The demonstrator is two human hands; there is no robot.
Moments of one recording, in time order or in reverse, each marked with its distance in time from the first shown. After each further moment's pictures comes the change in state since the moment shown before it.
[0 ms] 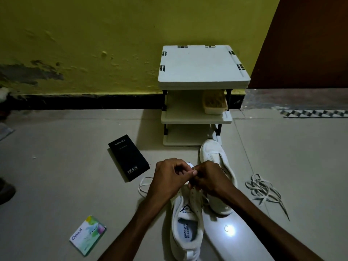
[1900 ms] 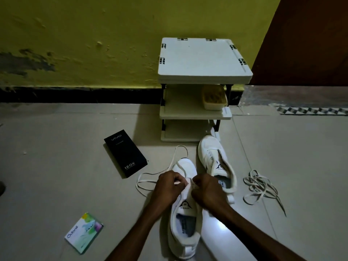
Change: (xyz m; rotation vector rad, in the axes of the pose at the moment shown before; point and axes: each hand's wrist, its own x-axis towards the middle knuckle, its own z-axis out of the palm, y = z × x) left_hand -0.003 -0.070 0.034 0.096 -0.136 -0.133; right_hand -0.014 0.017 0.050 -0.083 0.139 0.302
